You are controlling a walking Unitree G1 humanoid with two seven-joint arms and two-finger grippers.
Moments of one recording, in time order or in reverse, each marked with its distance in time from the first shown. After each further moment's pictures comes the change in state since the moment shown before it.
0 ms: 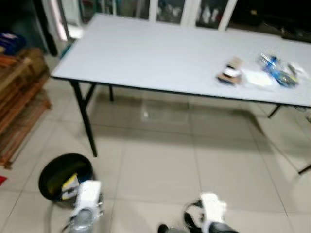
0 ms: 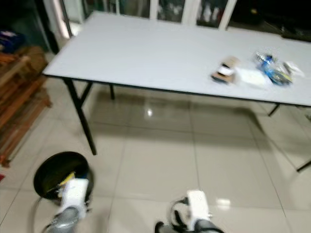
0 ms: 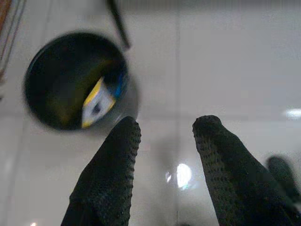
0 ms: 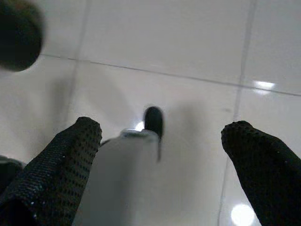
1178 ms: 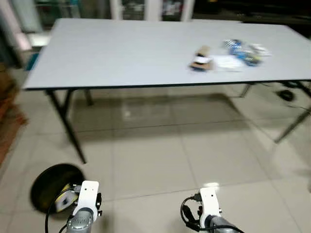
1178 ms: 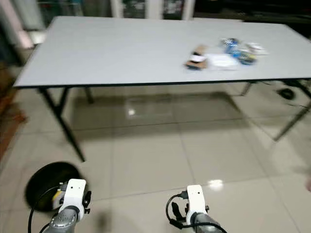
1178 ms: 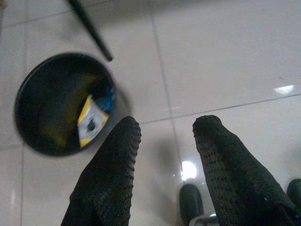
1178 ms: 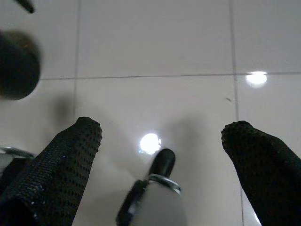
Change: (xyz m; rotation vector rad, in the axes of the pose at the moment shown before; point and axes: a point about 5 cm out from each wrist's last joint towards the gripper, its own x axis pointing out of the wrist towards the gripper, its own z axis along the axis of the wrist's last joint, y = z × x) left arm 0.000 0.009 -0.003 -0.003 0.016 0.007; right arm 0.004 0.007 0.014 -0.020 -0.064 -0.003
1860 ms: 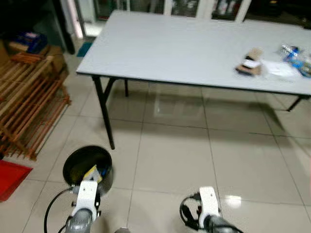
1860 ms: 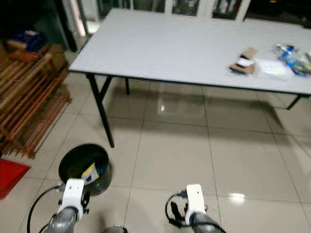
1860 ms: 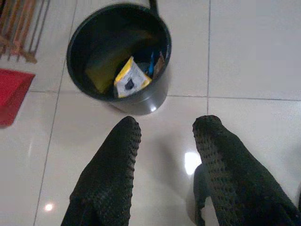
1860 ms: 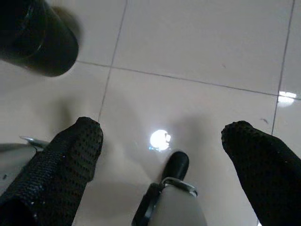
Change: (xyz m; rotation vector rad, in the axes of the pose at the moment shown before) left arm 0.000 0.002 0.000 -0.014 0.006 0.008; right arm 0.000 0.002 0.000 0.018 -0.003 0.003
